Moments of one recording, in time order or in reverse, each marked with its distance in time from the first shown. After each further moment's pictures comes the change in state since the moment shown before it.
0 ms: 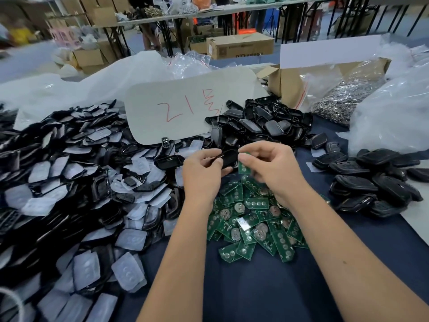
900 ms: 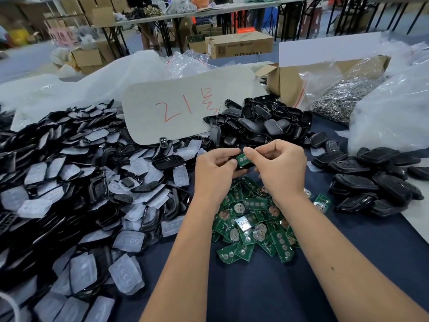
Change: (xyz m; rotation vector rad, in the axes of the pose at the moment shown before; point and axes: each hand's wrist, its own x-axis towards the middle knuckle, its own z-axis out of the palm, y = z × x) left_hand -0.005 -0.003 0.016 -0.004 -0.209 0.089; right_hand -0.001 0.004 0.006 -0.274 0.452 -0.065
